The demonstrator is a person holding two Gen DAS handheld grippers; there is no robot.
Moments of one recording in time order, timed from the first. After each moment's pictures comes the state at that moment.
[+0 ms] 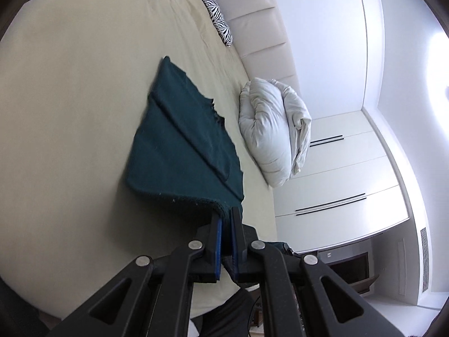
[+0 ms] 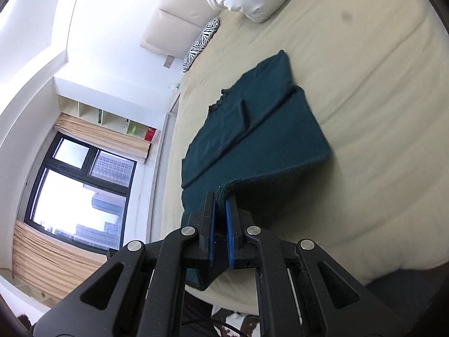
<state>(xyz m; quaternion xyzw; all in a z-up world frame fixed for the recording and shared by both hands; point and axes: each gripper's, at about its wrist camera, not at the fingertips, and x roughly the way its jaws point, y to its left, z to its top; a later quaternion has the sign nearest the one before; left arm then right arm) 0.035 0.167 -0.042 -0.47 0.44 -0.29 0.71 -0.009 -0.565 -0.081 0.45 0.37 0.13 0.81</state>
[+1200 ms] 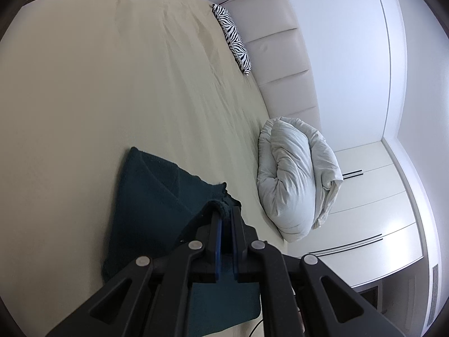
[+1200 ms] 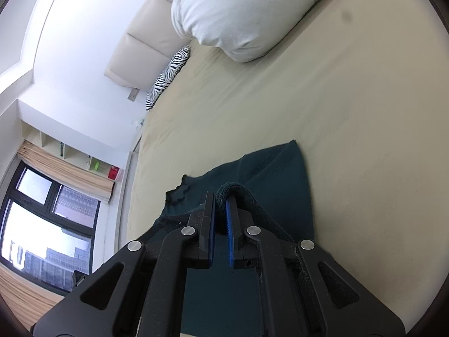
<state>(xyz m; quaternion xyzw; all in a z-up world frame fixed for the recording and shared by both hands) 0.295 0.129 -0.076 -0.48 0.42 -0.22 0.74 0.266 -0.605 -0.117 0.42 0.35 0.00 0.84</state>
